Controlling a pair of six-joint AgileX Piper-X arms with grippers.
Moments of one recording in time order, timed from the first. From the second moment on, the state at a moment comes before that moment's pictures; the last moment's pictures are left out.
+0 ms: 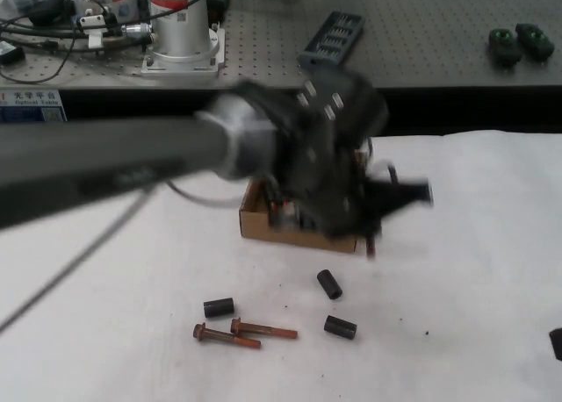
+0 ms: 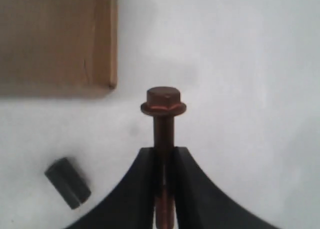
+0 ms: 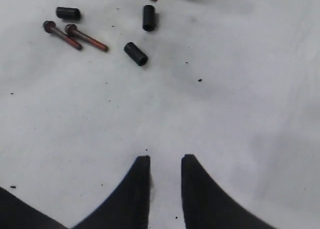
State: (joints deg) left arm -40.6 109.6 -86.1 32.3 7.7 -35.7; right arm 27.8 38.0 -36.7 54.9 -9.7 3.6
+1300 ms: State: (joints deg) left arm -32.0 66.2 -35.2 -14.6 15.0 -38.8; right arm 38.6 109.9 -79.5 68.2 -6.6 -26.3
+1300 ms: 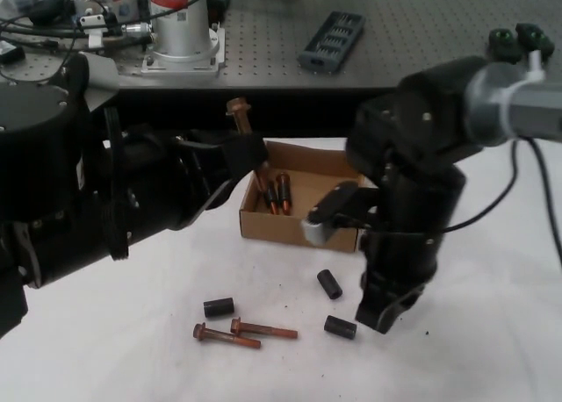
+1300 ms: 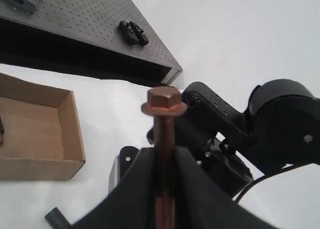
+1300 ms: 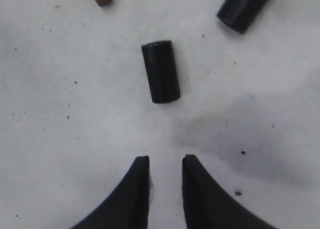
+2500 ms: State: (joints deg) left arm -29.1 66.2 -35.2 -17.1 18.5 -41.9; right arm 42.9 120.9 -89.3 71.1 -1.5 -27.3
